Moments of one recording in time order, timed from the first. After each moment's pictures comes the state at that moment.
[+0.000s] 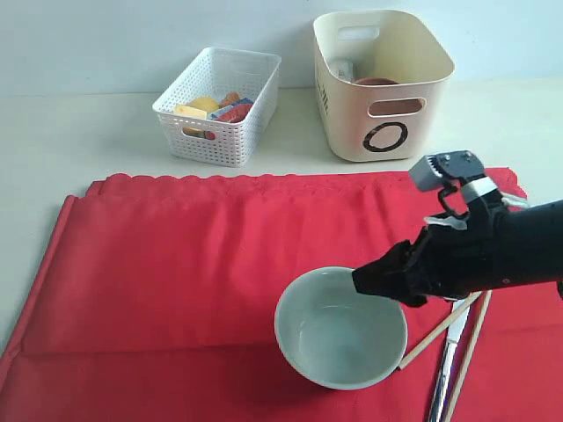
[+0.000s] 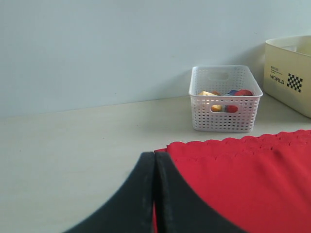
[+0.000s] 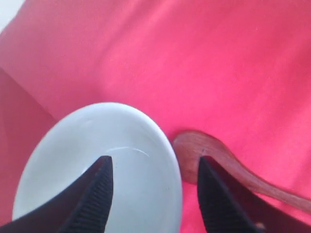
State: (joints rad) left arm -0.13 0.01 0.00 -0.10 0.19 0.18; right arm 0.10 1.62 -0.49 1.60 0.65 -1.70
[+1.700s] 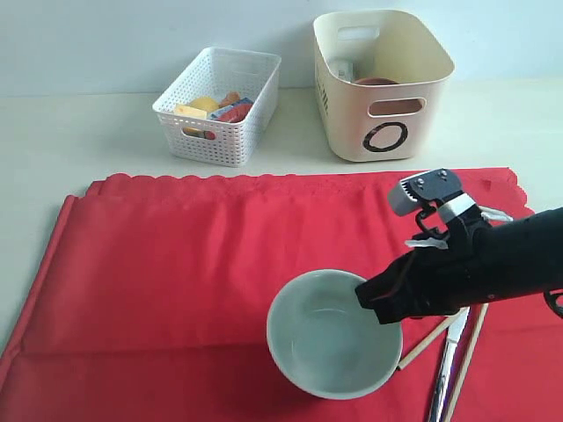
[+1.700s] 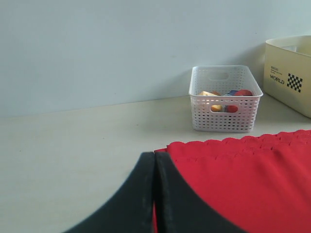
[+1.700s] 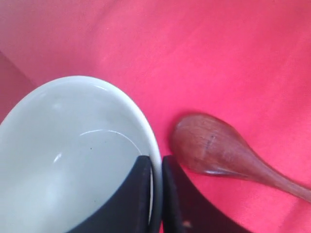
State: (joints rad) left arm -0.13 0.01 0.00 -0.10 0.19 0.18; right arm 0.16 1.65 -0.49 1.59 0.59 -1.72
